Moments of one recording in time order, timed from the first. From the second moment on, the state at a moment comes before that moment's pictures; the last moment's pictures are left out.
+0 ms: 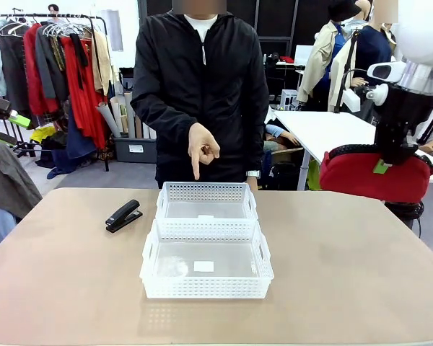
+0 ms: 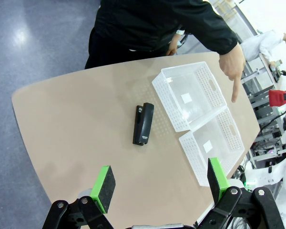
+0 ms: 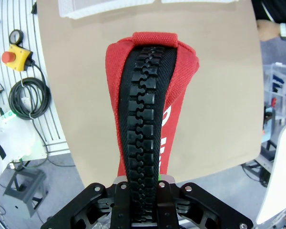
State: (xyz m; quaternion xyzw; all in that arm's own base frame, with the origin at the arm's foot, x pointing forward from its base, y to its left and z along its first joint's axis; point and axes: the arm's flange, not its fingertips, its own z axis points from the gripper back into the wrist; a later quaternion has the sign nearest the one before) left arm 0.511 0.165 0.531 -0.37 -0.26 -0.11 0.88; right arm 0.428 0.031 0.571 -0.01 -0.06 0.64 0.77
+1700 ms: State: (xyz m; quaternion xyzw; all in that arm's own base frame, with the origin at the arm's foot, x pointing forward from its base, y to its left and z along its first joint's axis) left arm 0.511 0.165 0.531 -0.37 -0.26 -0.11 0.88; right arm 0.379 0.091 0.514 -0.07 -0.06 0.75 0.65
